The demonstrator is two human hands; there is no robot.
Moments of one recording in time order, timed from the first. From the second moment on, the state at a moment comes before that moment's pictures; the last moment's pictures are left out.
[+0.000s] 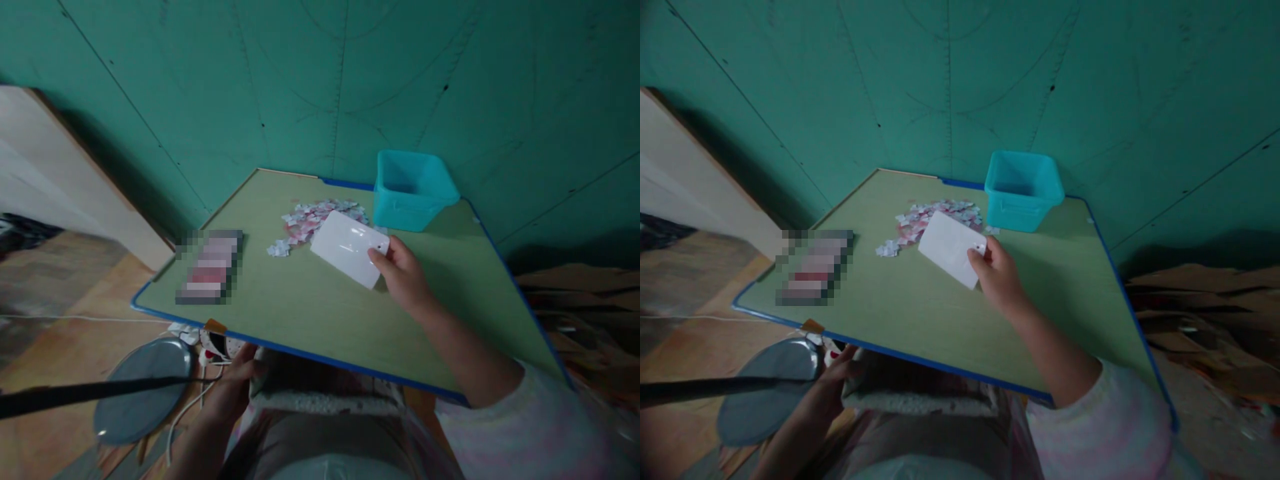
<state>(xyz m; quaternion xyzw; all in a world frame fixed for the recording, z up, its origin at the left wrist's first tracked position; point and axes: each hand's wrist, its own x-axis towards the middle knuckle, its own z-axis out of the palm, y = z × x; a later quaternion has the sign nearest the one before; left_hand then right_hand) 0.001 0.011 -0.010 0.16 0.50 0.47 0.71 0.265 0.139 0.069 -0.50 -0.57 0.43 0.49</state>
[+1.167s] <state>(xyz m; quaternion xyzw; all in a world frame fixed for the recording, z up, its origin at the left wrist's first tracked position) -0.016 -0.014 -0.013 0.12 0.54 0.49 0.67 0.249 0.127 0.067 -0.42 -0.56 0.58 0.41</state>
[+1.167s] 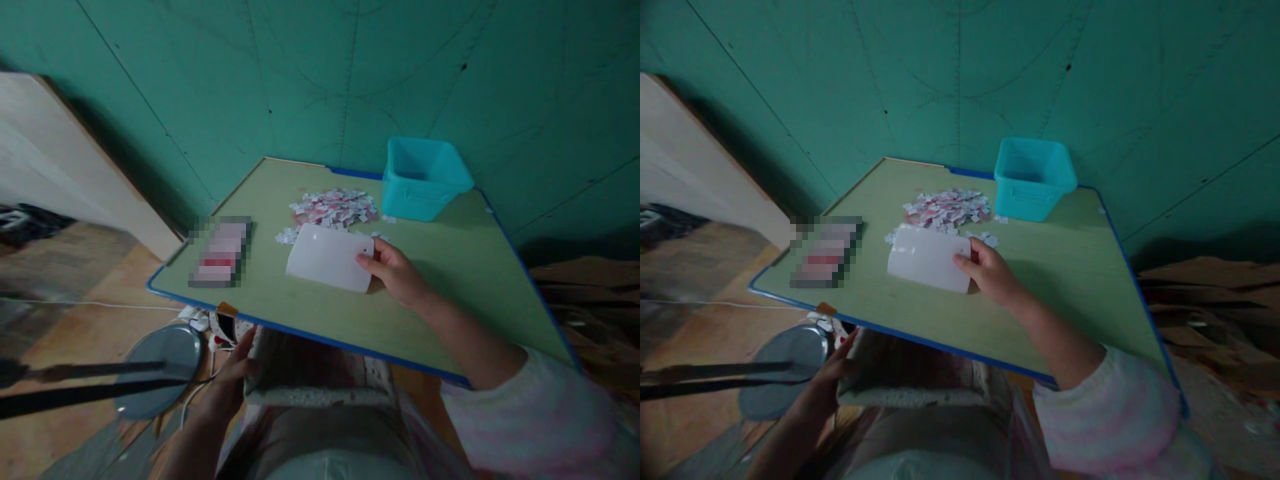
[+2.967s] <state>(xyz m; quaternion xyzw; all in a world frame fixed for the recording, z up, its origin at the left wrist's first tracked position) -0.004 -0.004 0.000 0.13 0.52 0.48 0.70 0.256 0.121 0.071 -0.53 -0.57 0.56 0.30</state>
